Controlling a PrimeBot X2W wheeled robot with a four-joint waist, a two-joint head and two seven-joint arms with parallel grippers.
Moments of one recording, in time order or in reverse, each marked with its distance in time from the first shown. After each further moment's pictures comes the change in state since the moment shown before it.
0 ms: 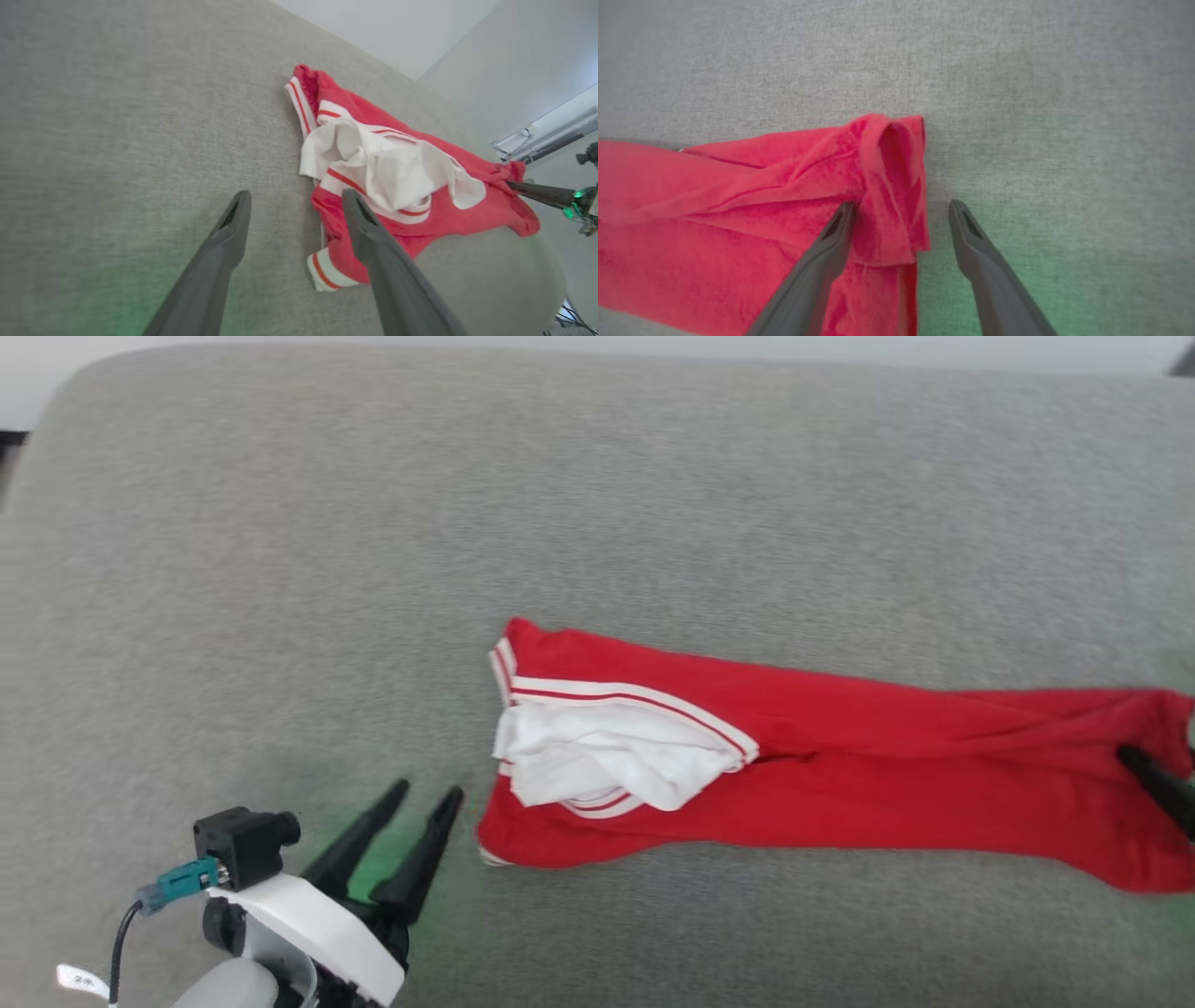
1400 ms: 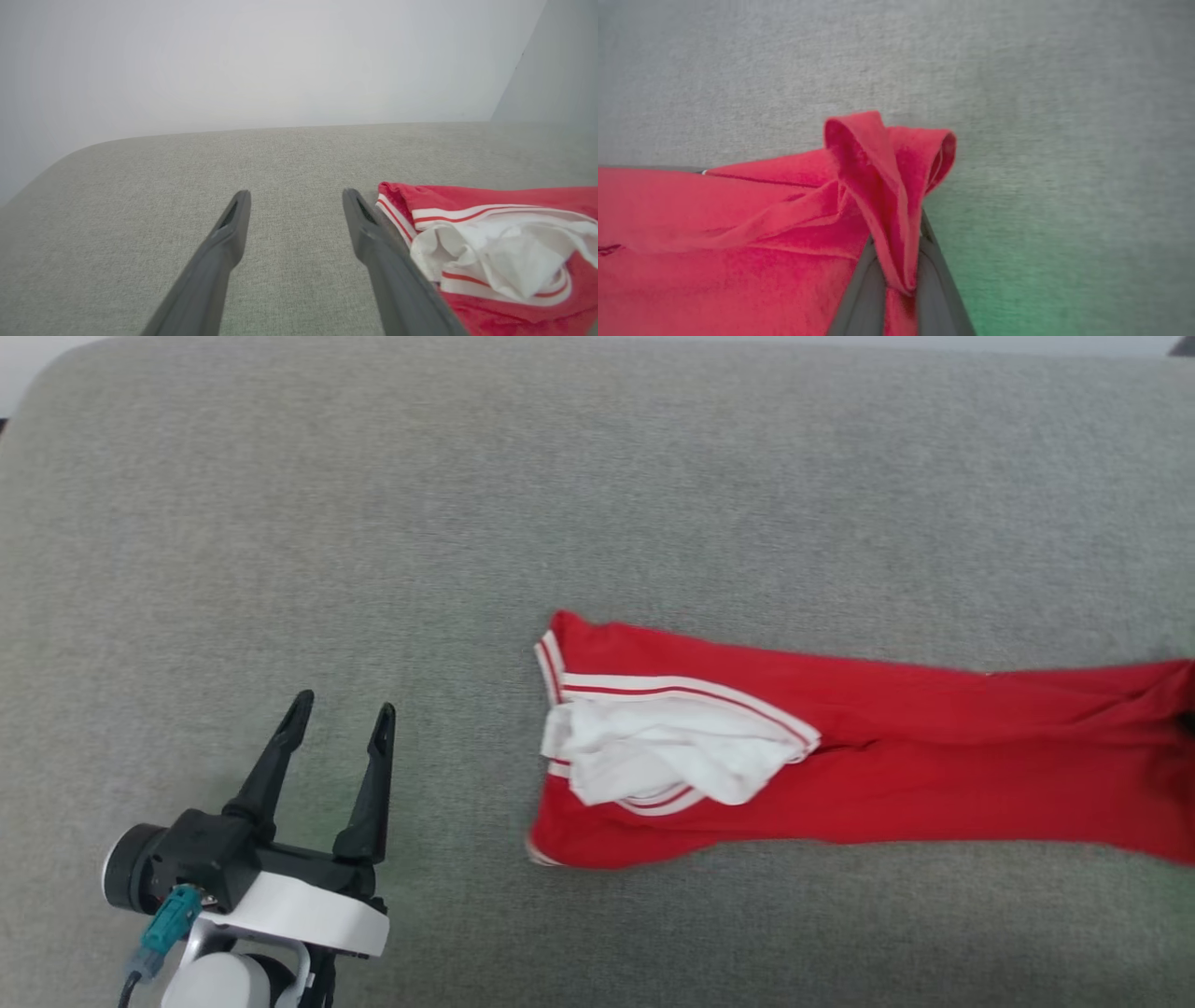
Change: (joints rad) left arm 0.169 -0.362 0.611 -0.164 0.860 0.000 0.000; right arm -0.061 0.011 -0.057 0.062 0.000 0.003 0.061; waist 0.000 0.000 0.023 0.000
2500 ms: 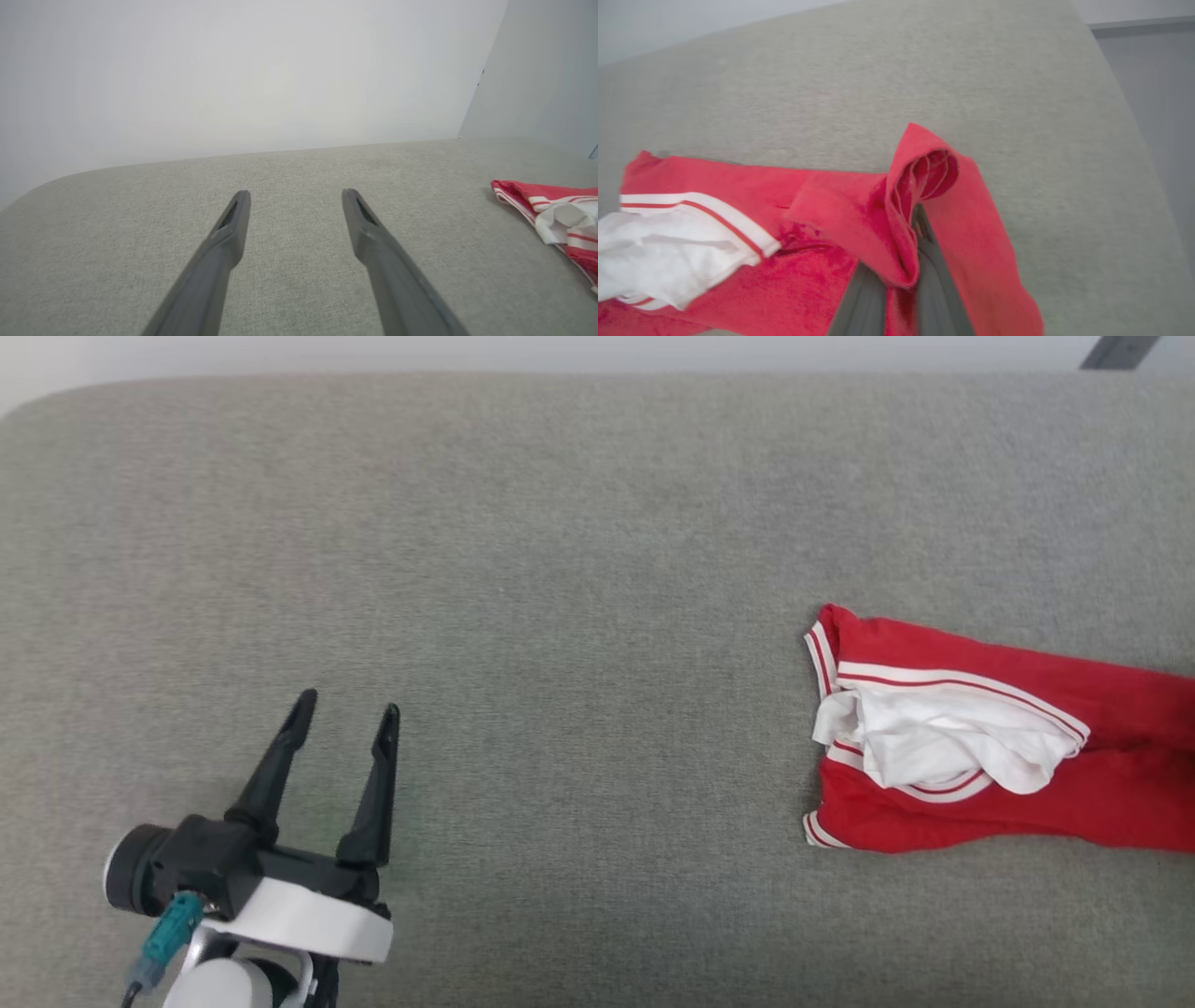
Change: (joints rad) left arm 0.004 0.006 -0.005 -0.029 0.002 -0.002 0.000; right arm 0.101 -0.100 -0.117 -0.092 -0.003 -0.003 -0.066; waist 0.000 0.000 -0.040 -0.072
